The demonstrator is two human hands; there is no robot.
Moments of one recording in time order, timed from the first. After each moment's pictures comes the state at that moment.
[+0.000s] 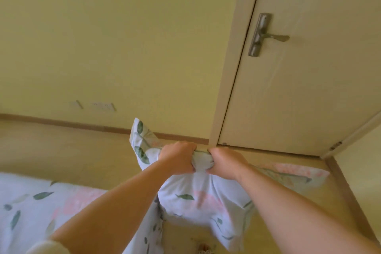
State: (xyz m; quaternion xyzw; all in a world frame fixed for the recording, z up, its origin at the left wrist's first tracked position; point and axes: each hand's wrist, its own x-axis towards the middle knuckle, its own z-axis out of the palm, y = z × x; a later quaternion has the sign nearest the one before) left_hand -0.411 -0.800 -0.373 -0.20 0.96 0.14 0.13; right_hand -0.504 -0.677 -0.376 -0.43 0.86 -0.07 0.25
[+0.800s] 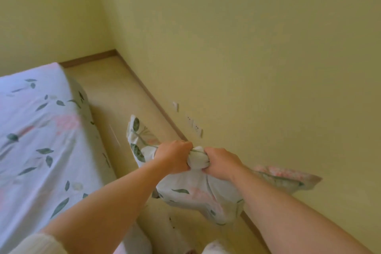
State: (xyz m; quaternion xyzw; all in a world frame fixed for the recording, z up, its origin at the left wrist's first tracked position) left_hand -0.400 -1.227 -0.380 -0.54 0.82 0.18 0.07; right_hand -0.552 -1.204 -0.376 -0.72 0.64 0.04 0.27
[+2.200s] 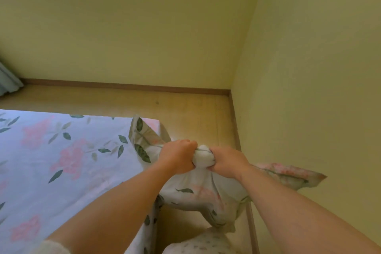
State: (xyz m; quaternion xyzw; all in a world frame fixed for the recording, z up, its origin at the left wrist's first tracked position) left_hand 0.123 -1.904 -0.374 -0.78 0.61 0.15 0.02; right_hand -0.009 -1.986 -0.376 -0.90 0.35 0.12 0.25
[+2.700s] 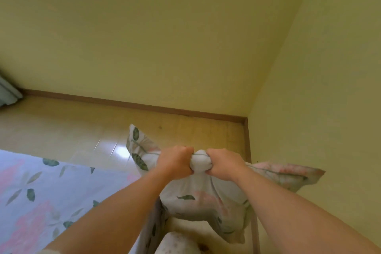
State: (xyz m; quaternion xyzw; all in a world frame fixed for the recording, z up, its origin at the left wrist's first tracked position) left_hand 0.314 -2.184 -0.390 -0.83 0.53 0.19 0.01; right_hand 0.195 -2.279 -0.375 -0.92 0.28 0.15 0.23
